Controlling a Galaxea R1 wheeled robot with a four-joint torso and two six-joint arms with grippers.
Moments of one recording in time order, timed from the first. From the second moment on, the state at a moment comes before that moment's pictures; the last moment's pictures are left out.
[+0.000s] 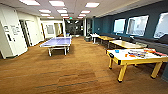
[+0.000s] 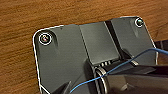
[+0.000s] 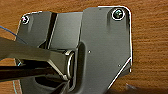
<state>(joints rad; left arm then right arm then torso) 1.50 3.08 -2.79 0.08 -0.01 0.00 -1.59 3.04 -2.79 -0.17 0.06 0.01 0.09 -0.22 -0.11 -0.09</state>
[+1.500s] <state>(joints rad) 1.50 3.08 -2.79 0.08 -0.01 0.00 -1.59 3.04 -2.79 -0.17 0.06 0.01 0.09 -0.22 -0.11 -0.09</state>
